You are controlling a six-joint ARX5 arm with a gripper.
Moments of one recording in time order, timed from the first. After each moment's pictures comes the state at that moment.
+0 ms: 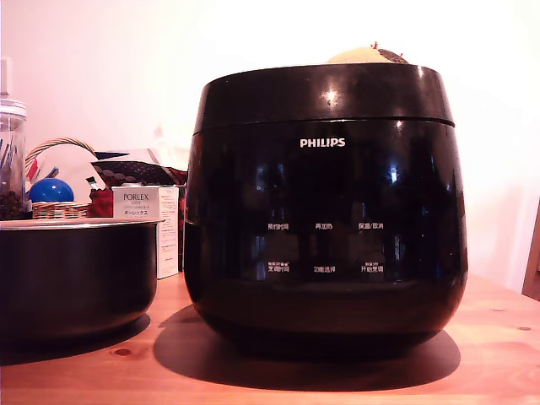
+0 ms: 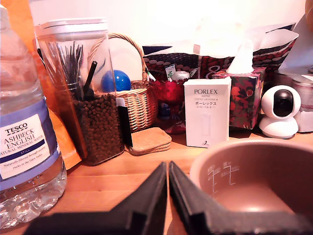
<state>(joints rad) -0.01 0.00 0.01 -0.01 0.00 0.00</state>
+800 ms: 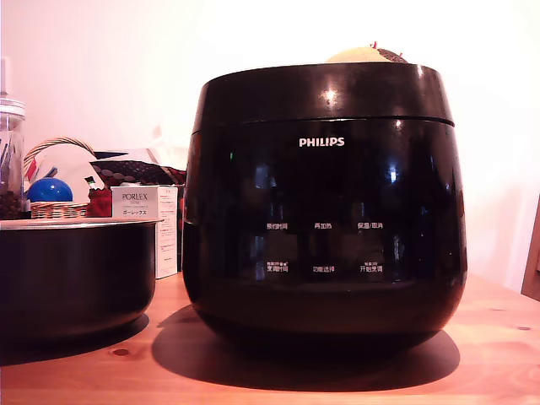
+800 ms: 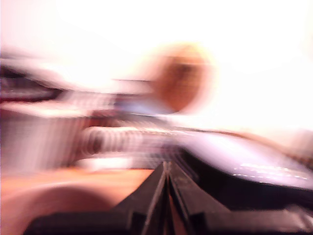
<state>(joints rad) 0.02 0.00 0.16 0.06 0.67 -0.52</state>
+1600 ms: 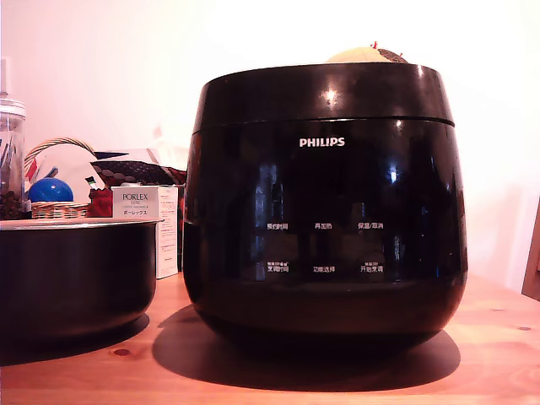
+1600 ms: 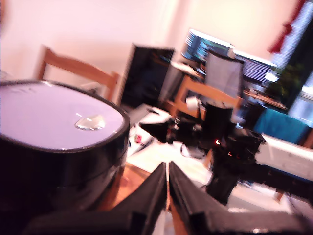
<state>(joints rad) -0.21 0.59 0.48 0.03 1.18 -0.28</state>
